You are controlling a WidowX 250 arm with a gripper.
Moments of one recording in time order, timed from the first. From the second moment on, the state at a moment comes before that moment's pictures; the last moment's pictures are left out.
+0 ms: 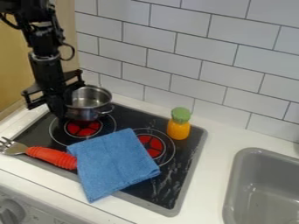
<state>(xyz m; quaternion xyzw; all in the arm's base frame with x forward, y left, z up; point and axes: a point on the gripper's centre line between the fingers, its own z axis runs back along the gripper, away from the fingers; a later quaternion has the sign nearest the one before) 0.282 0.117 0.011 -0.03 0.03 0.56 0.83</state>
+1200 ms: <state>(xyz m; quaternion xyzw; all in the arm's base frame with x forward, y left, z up) 0.277 0.115 0.036 -0.07 0.00 0.59 0.80</state>
